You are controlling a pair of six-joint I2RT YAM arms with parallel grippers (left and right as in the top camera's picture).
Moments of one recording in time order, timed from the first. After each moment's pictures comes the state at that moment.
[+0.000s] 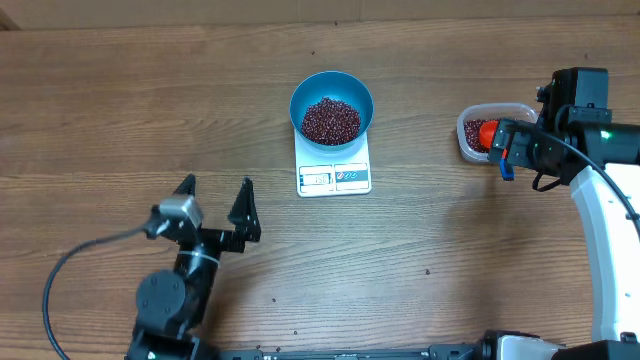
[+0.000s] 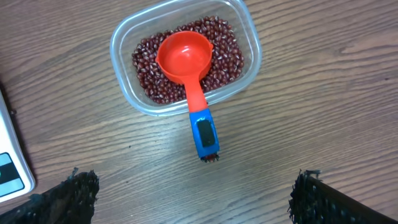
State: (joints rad) left arm -0.28 0.37 0.29 0.11 -0.08 -0.31; right arm -0.10 1.43 1.36 -1.06 0.09 0.16
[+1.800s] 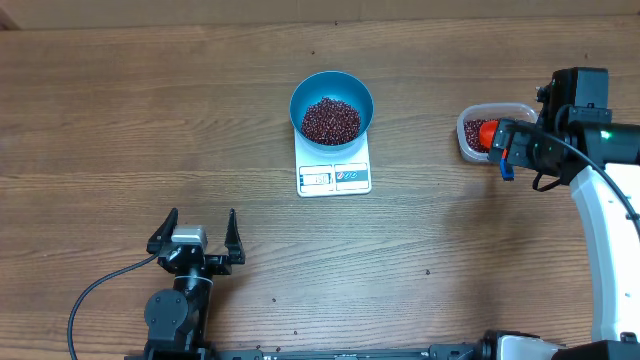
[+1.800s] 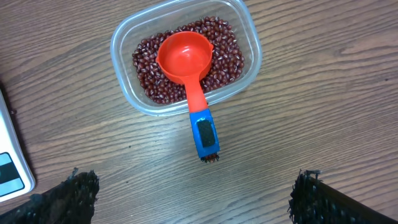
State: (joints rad) left arm -0.08 0.01 0.01 -0.08 -0.03 -0.04; right arm -0.10 1.43 1.36 -1.06 0.09 0.16
